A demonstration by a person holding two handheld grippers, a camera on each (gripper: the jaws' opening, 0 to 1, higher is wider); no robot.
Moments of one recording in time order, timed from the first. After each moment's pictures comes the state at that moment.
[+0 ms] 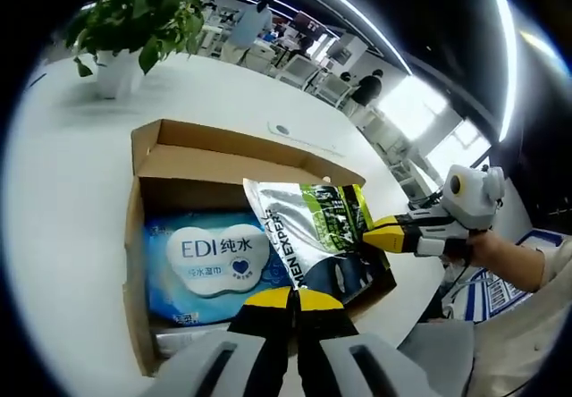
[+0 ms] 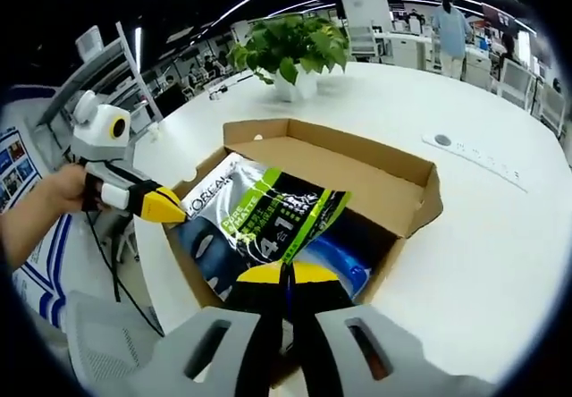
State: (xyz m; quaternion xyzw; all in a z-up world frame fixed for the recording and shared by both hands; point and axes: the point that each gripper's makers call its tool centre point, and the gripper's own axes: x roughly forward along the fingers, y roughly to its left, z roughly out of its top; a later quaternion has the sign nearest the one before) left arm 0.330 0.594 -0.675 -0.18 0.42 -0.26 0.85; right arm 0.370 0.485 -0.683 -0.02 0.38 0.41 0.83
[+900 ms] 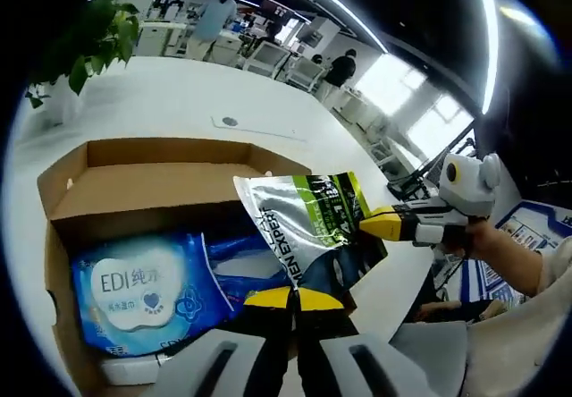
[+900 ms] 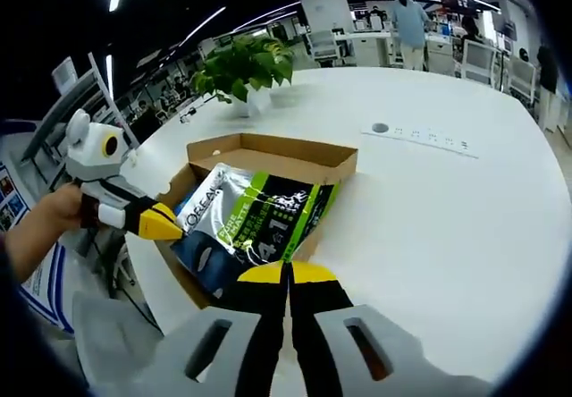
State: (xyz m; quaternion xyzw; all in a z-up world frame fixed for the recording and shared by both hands) left arm 0.341 0.499 -0.666 -0.14 0.43 -0.32 0.83; right arm 0.377 0.388 -0.669 0.02 0.38 0.34 0.86
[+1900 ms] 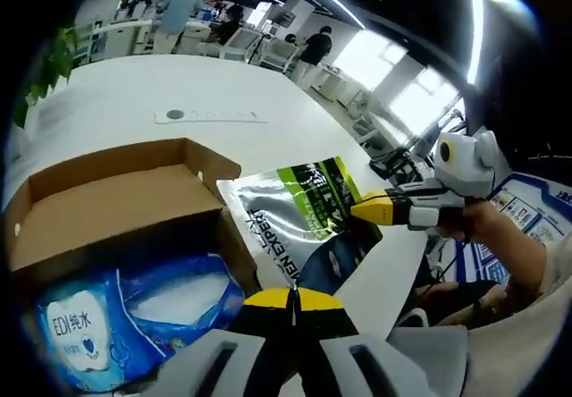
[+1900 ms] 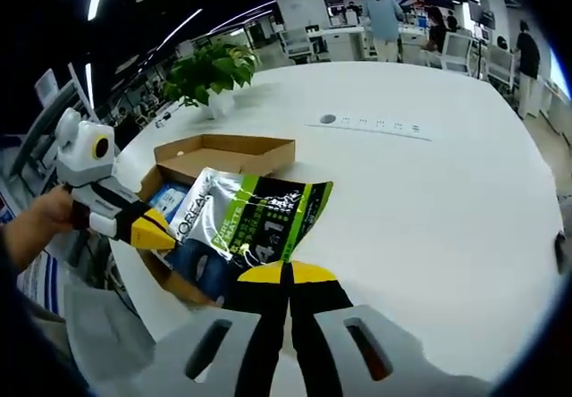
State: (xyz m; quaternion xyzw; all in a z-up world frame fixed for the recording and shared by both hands) left arm 0.357 0.414 -0.677 -0.11 0.45 -0.37 0.80; right arm 0.391 0.301 -0.677 0.03 0.40 0.29 0.87
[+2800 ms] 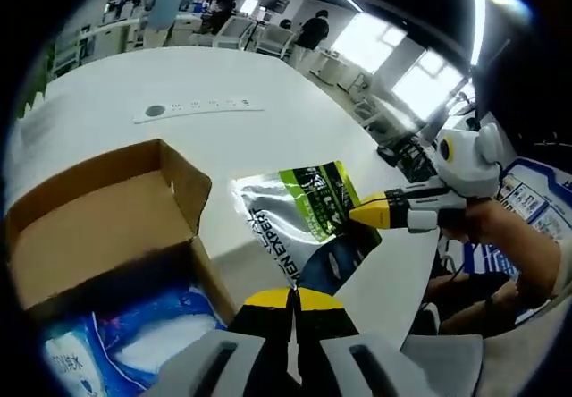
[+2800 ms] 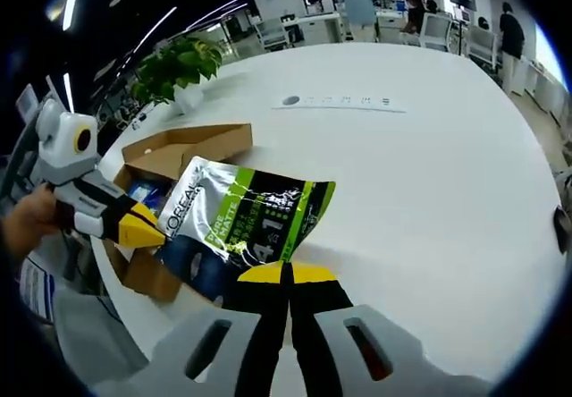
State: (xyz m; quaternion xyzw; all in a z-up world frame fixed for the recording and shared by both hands) left arm 0.386 0.382 -0.704 -0.07 0.48 -0.37 0.79; right arm 0.412 0.269 -0.719 0.04 0.43 0.25 0.87
